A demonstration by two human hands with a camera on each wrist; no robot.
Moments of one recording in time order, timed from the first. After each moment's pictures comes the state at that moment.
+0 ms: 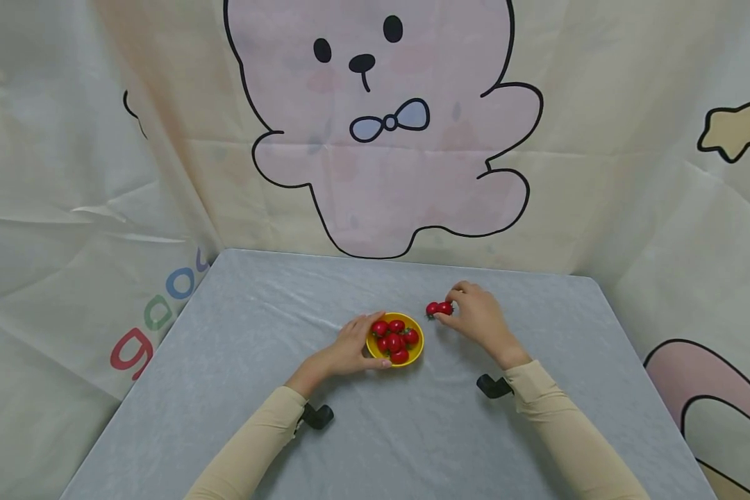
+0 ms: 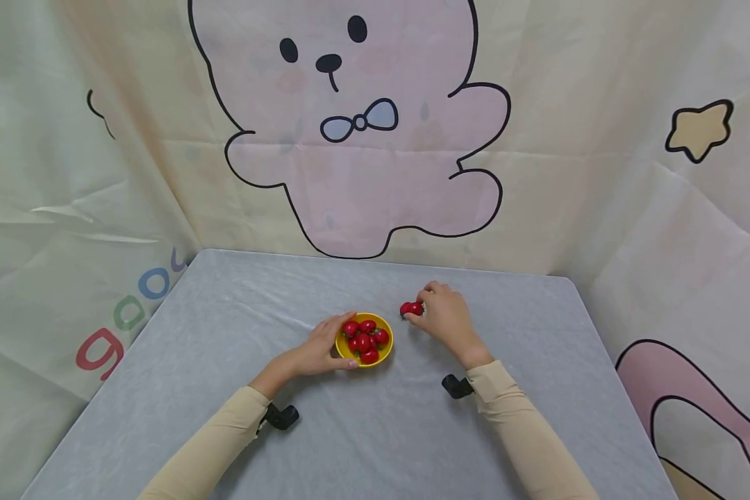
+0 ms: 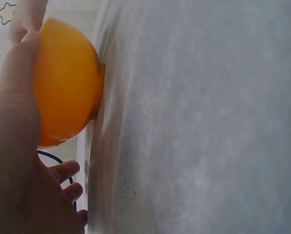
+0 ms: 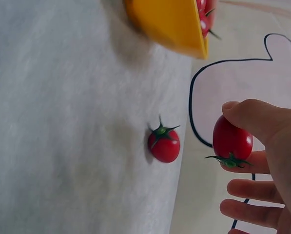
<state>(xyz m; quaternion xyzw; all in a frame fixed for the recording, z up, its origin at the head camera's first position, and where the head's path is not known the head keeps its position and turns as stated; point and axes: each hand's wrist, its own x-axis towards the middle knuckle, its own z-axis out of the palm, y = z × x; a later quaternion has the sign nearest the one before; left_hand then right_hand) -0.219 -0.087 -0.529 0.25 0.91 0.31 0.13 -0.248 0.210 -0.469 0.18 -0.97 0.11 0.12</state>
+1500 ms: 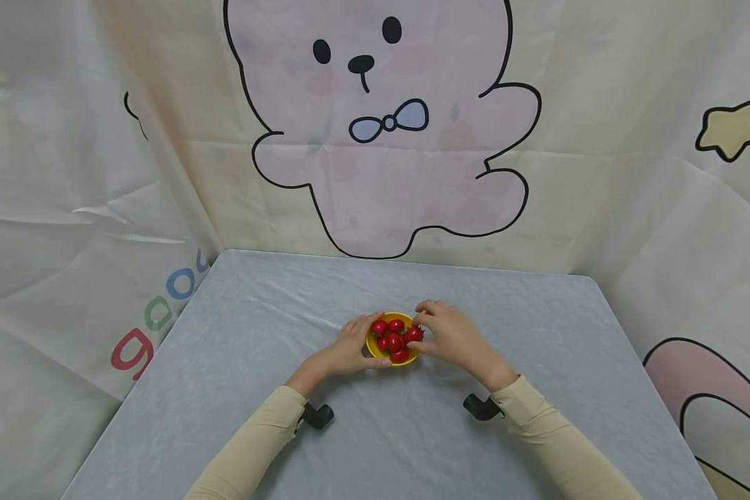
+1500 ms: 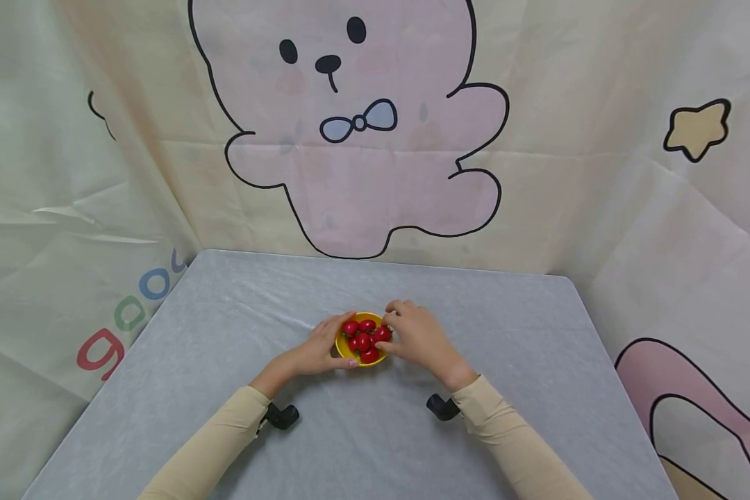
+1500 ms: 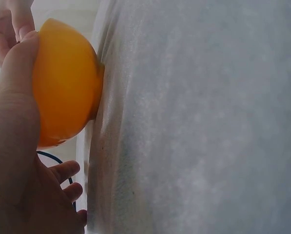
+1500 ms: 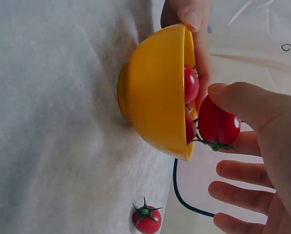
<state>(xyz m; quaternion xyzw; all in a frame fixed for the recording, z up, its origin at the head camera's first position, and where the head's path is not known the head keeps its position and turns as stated) -0.220 -0.086 -0.532 0.25 0.91 0.30 0.13 -0.210 0.166 -0.462 0.31 -0.94 0.11 0.08</state>
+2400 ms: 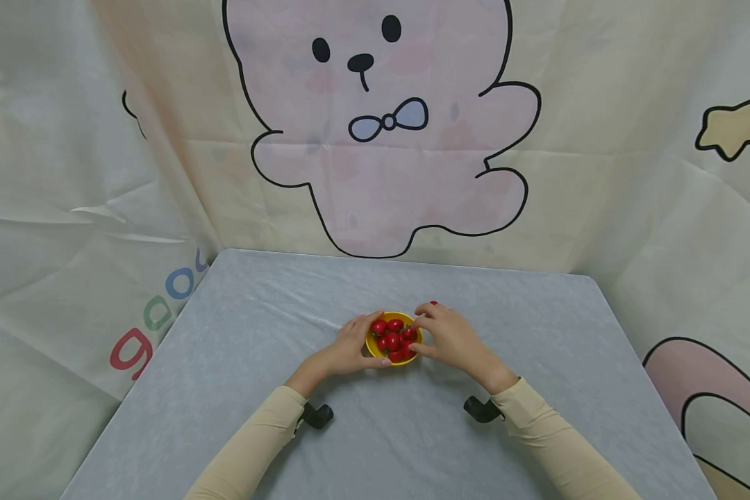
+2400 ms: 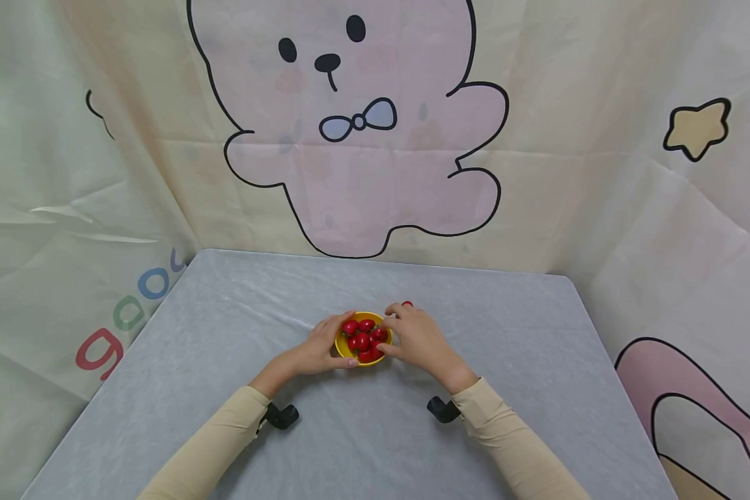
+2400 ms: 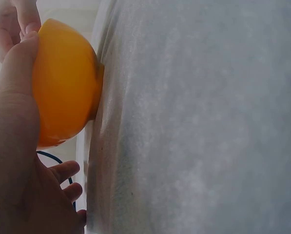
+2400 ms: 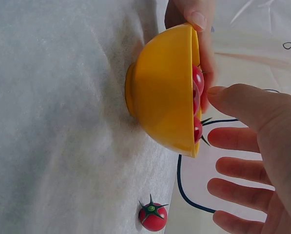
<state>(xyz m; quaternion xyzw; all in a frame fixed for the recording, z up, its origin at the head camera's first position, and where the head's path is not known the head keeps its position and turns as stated) -0.221 -0.087 -0.535 0.25 0.91 0.31 0.12 -0.209 0.168 -0.467 0.32 -0.94 0.13 0.08</state>
